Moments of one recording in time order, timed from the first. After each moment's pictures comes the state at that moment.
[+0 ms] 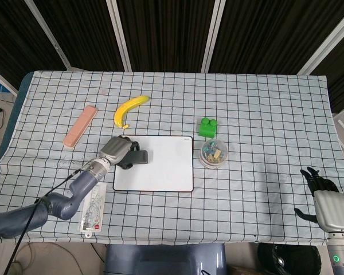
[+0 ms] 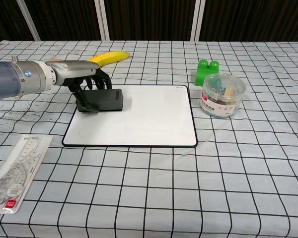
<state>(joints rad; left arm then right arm) -0.91 -1.59 -0.18 -1.18 1.12 0.62 0.12 0.07 -1.12 0.07 -1.67 -1.42 1.43 -0.12</state>
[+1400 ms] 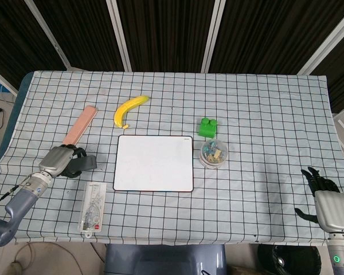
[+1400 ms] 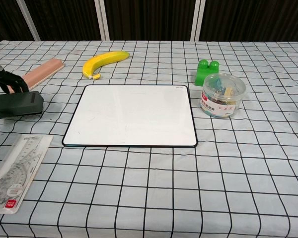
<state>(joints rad) -0.62 -1.35 0.02 -1.16 1.44 0.87 -0.31 0.07 -1.12 0.07 -1.67 -1.42 1.44 -0.13</state>
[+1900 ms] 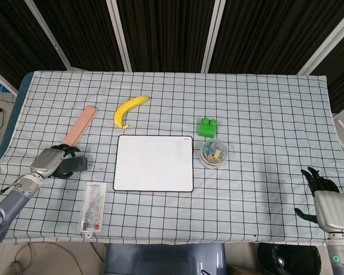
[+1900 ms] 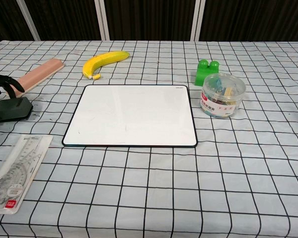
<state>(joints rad) -0.60 -1.39 0.06 -1.01 1.52 0.90 -0.46 0.07 -1.12 0.07 -1.68 -1.41 1.44 -0.13</state>
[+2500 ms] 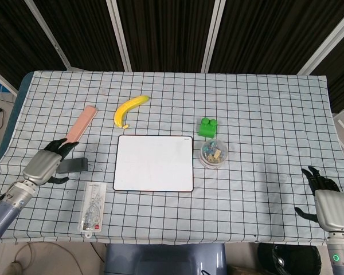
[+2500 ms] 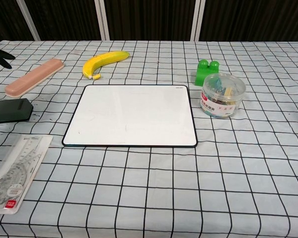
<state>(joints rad) -0.51 -1.19 0.05 -1.37 1.52 1.13 -0.12 0.07 -1.12 0.07 -1.68 -1.41 1.44 -0.13</state>
